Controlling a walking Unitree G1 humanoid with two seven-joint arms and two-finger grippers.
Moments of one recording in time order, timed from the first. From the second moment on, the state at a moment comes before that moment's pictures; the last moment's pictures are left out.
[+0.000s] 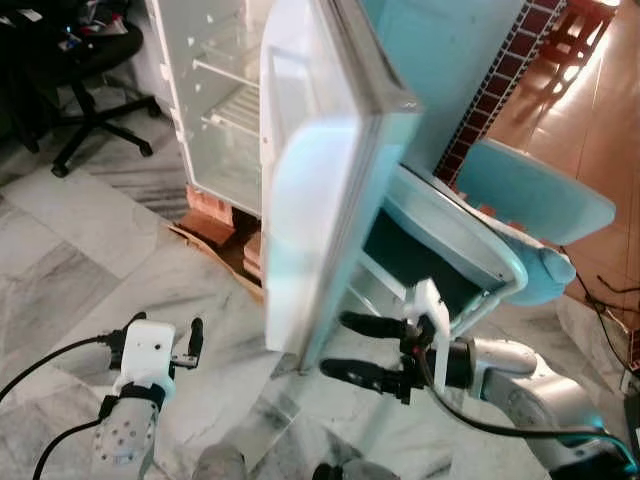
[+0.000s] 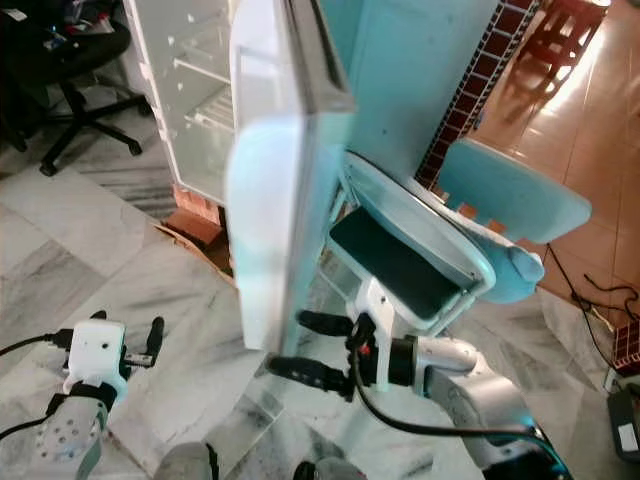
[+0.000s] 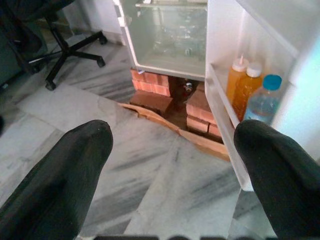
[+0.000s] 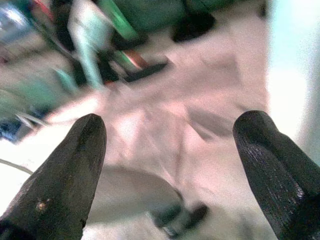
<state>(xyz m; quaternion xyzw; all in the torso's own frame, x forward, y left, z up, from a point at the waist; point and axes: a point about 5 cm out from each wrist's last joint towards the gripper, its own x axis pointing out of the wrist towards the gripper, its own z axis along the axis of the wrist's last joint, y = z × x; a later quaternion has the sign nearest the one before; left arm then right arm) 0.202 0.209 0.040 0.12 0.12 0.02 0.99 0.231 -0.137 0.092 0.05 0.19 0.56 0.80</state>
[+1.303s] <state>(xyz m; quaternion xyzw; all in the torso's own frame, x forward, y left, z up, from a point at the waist) 0.233 0.211 0.055 0.17 0.08 -0.02 0.98 0.283 -0.114 0.111 0.05 0.06 0.37 0.92</state>
